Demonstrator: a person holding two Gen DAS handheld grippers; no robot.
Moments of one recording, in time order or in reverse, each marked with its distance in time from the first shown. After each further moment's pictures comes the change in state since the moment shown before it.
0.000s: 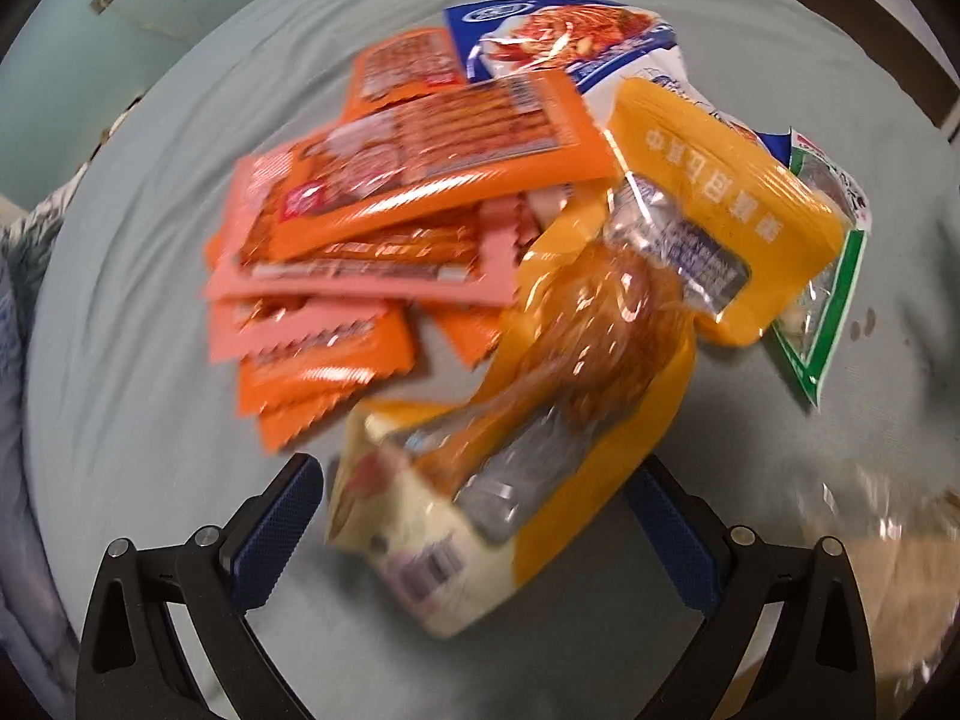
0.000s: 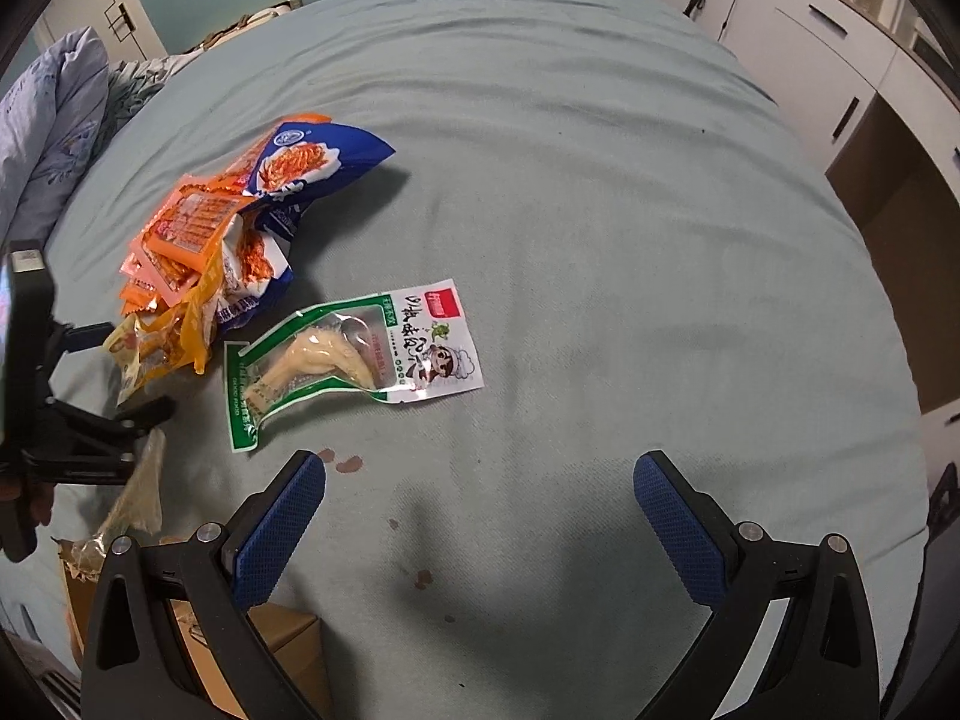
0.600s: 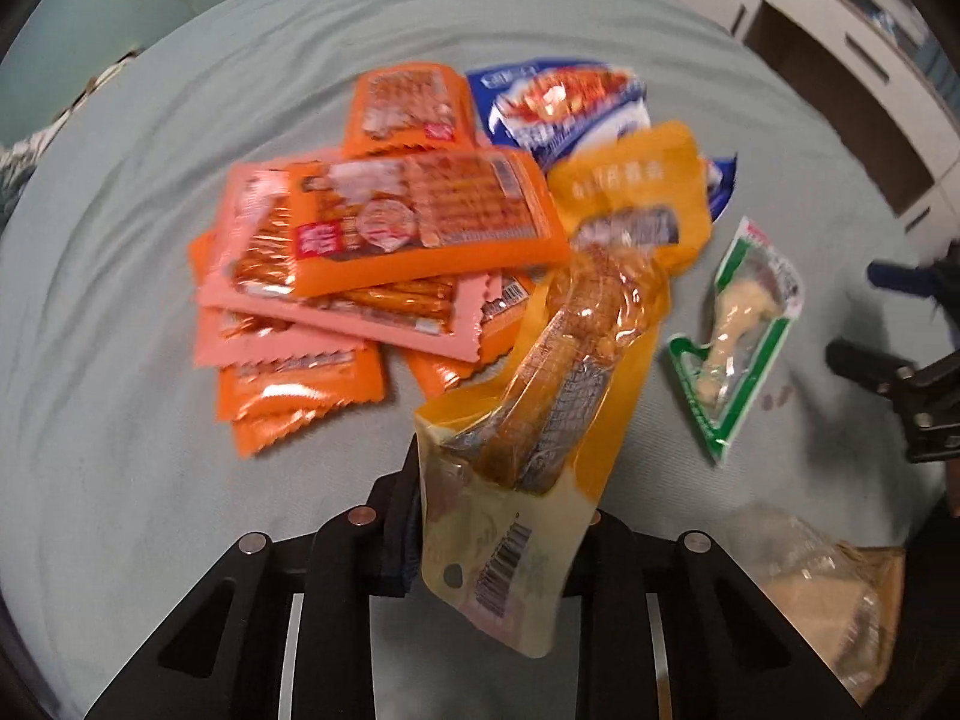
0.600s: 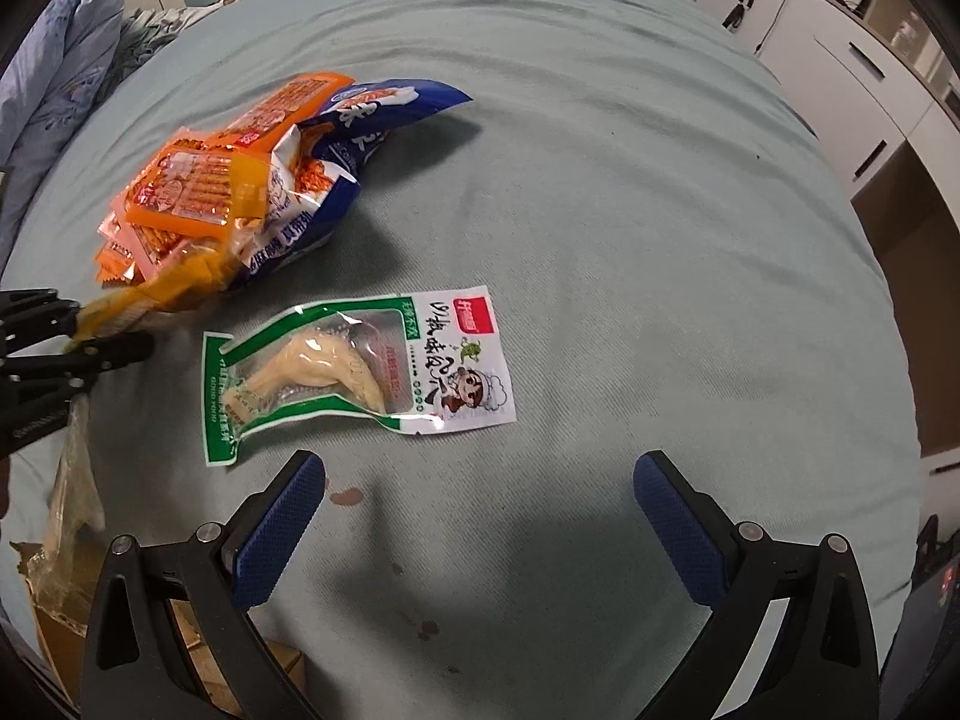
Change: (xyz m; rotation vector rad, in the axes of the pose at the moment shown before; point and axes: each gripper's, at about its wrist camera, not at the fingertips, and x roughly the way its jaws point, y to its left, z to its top) left arm -0.032 0.030 0.003 -0.155 -0.049 -0.193; right arm 0.033 0.022 0.015 -0.100 0.031 -0.047
